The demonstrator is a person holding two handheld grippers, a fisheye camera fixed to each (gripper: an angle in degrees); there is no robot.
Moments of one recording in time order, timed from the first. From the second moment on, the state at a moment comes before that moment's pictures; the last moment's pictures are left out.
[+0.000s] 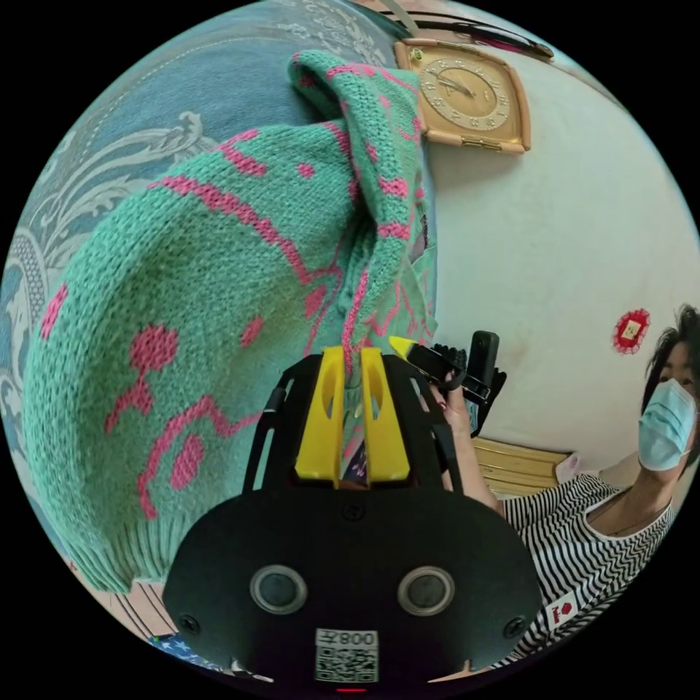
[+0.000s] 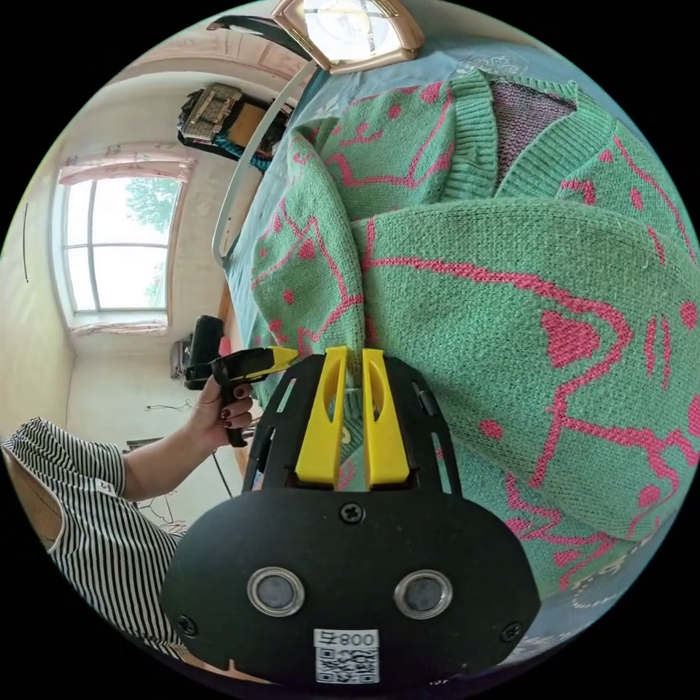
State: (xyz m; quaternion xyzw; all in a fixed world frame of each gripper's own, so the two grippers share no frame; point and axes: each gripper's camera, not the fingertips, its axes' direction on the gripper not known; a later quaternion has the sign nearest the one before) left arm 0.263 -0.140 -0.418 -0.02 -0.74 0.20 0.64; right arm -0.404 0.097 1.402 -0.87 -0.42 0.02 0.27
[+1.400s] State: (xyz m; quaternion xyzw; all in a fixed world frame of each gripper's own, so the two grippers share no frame) left arm 0.242 -0.192 -0.327 -0.13 -0.74 0.25 0.61; right arm -0.274 0.064 1.571 -0.84 -0.36 0.03 0.41
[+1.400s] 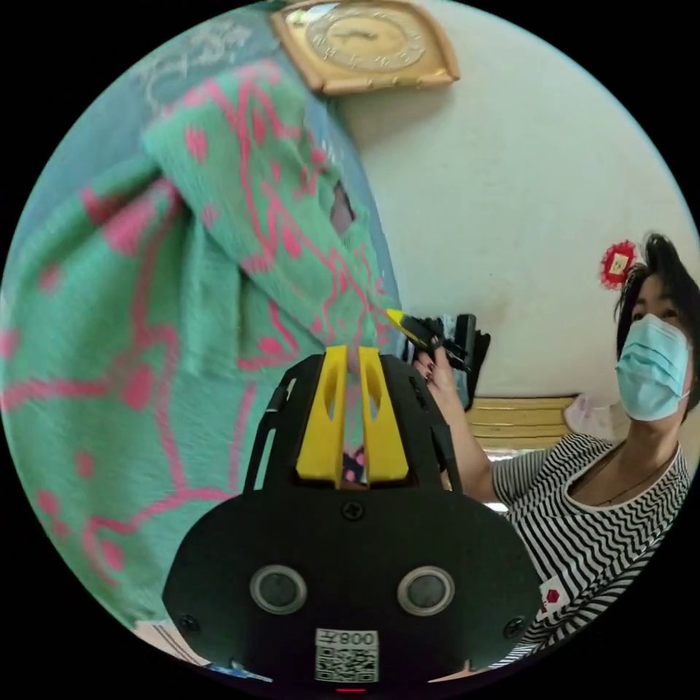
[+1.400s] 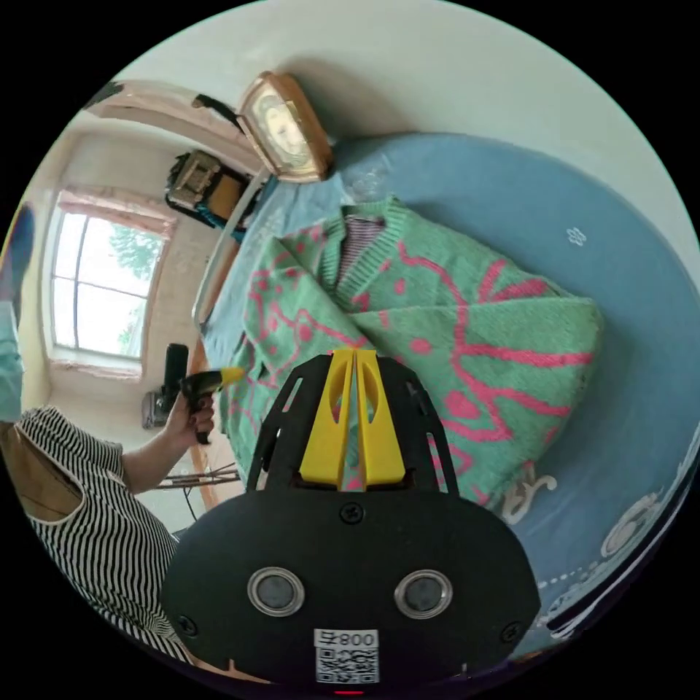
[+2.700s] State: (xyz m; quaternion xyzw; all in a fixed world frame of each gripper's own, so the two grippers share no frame) left arm 0.302 -0.331 -0.199 -0.12 -0.87 0.37 0.29; right arm -0.408 0.020 1.399 -0.76 -0.42 -0.22 0.44
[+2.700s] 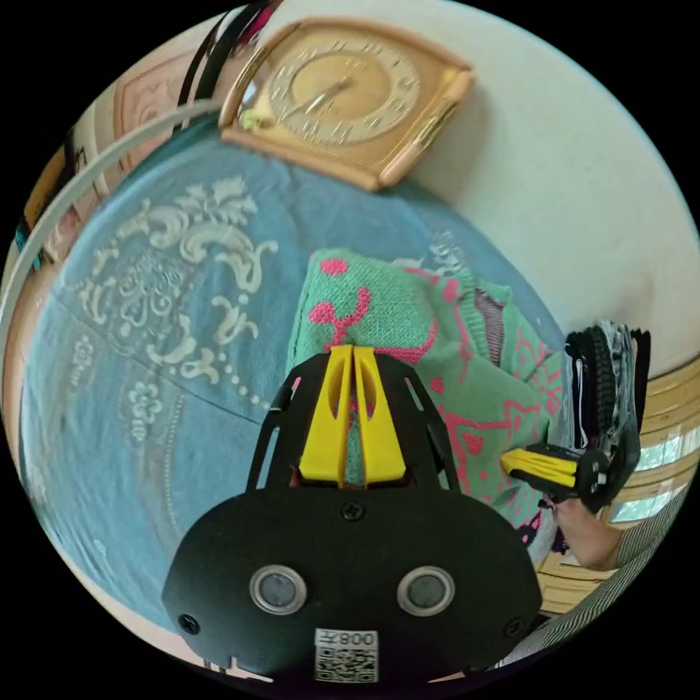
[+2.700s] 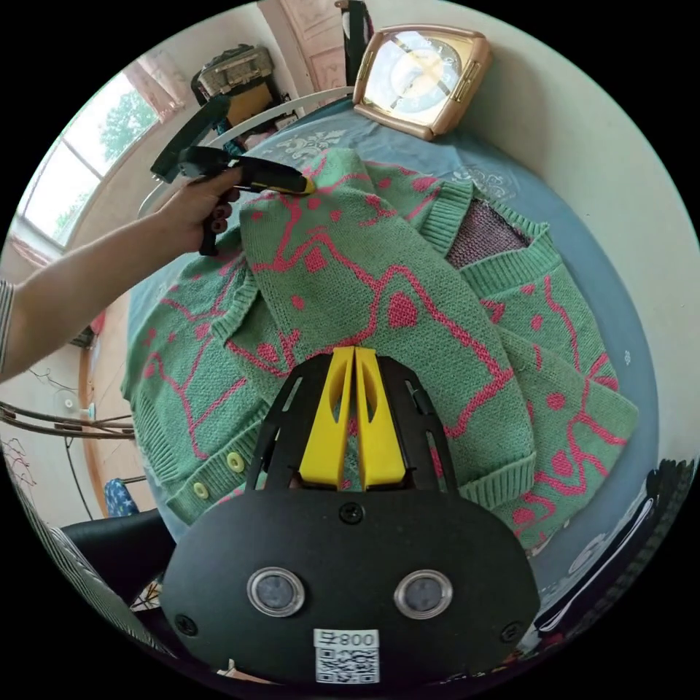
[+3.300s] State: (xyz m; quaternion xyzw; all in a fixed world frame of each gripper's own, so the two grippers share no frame) left arm 0.288 -0.380 -0.173 -0.14 -0.85 0.38 0.32; right arm -0.304 0.011 1.407 -0.78 -0.32 -0.08 0.53
